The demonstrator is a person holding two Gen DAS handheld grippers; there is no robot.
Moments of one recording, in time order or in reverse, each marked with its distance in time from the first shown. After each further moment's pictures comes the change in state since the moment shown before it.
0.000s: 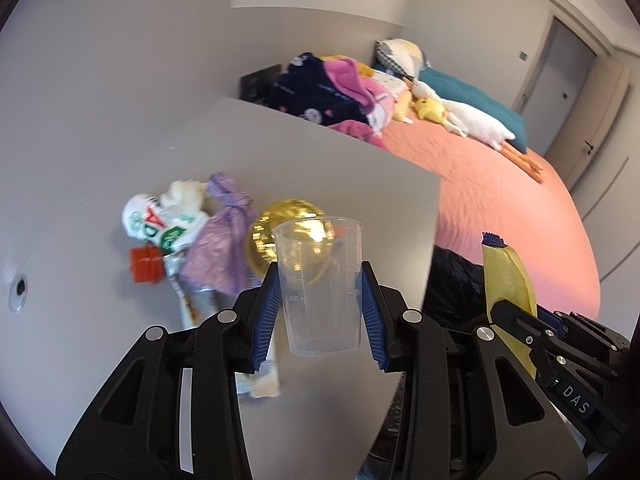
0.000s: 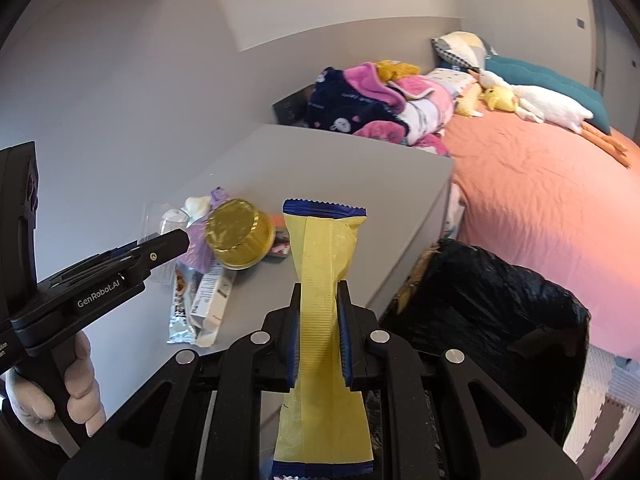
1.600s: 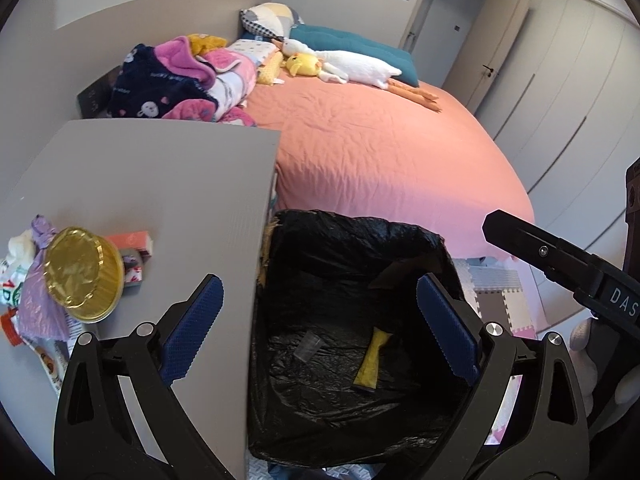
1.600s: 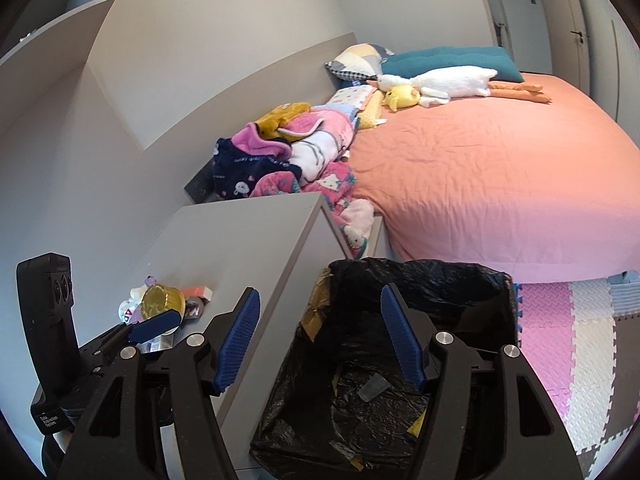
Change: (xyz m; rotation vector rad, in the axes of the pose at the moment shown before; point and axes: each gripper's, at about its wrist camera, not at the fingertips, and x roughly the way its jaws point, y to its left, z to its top) left arm 0.042 -0.114 -0.004 0.259 0.120 -0.318; right arm -0.064 -0.110 -0.010 0.287 -0.144 -0.093
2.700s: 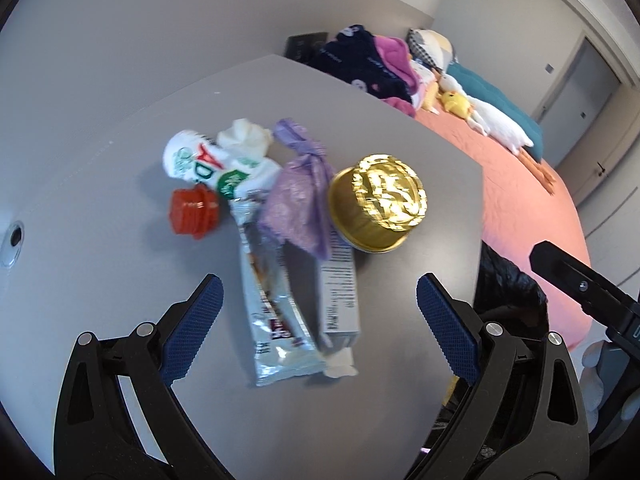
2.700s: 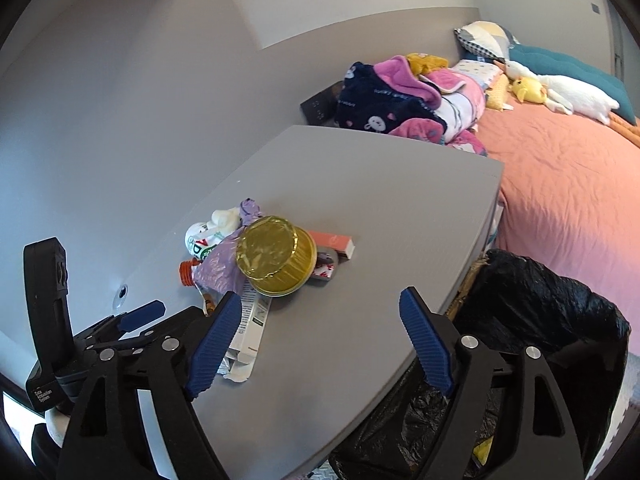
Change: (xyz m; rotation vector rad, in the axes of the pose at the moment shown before) left arm -0.076 0.172 -0.080 -0.414 -0.059 0.310; right arm 0.095 0.162 -0.027 -0.297 0.194 0.229
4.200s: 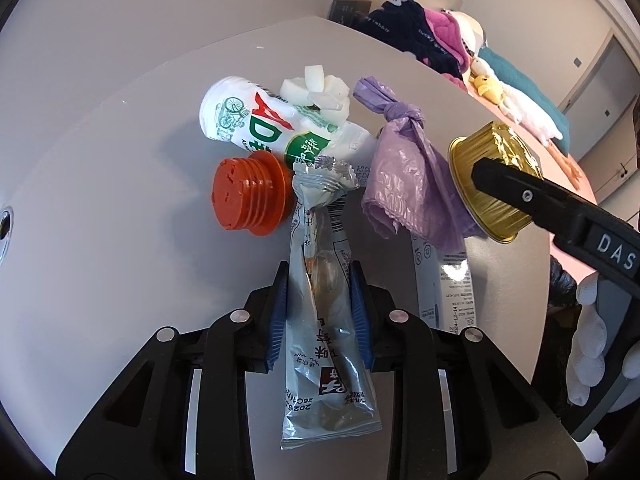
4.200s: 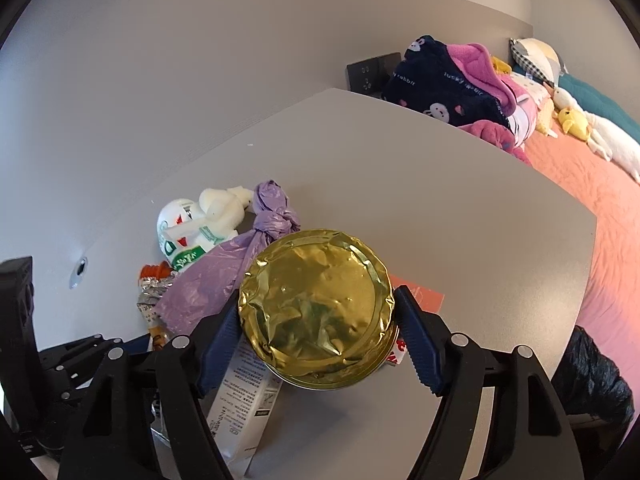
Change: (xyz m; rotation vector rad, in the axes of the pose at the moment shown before) left arm 0.041 0.052 -0.004 -0.037 0.082 0.054; right arm 0.117 0.050 0.031 -0.156 0.084 -0.011
